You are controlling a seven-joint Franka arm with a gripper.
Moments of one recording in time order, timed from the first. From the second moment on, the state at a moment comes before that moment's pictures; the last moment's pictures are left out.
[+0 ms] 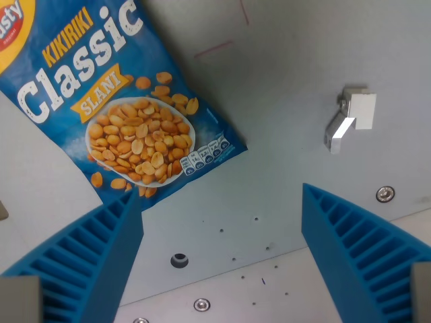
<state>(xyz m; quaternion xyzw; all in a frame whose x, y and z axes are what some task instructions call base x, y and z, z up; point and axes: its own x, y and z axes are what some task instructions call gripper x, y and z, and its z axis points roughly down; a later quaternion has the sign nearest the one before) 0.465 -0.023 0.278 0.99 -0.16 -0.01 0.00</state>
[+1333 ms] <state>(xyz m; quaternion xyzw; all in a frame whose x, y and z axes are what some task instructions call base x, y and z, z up) 0.372 -0.047 0.263 0.99 -0.16 -0.05 0.01</state>
